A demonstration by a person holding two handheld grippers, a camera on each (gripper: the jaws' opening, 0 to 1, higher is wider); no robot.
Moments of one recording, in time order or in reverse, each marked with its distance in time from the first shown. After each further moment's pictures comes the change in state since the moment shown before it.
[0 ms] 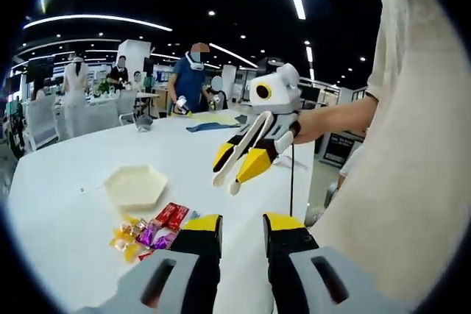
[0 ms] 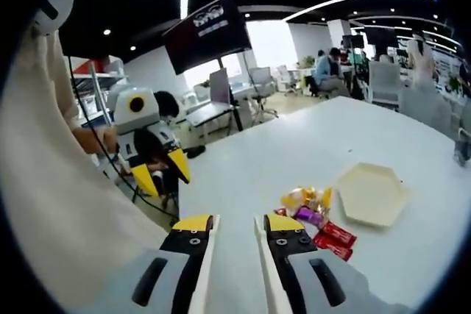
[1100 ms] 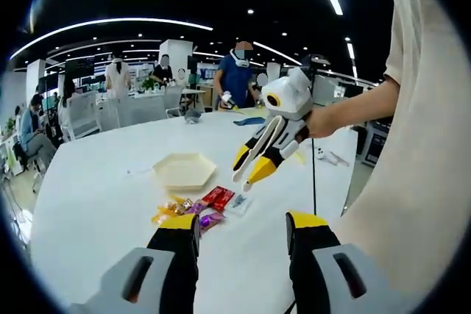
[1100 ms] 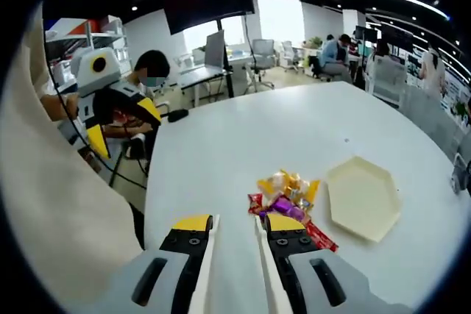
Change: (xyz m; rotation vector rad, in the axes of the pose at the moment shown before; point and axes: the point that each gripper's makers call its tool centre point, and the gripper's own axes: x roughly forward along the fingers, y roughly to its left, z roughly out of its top) left arm -0.036 0.042 -0.026 -0.029 0.015 0.261; right arm 0.050 -0.047 -0.026 -0.120 0.181 -0.039
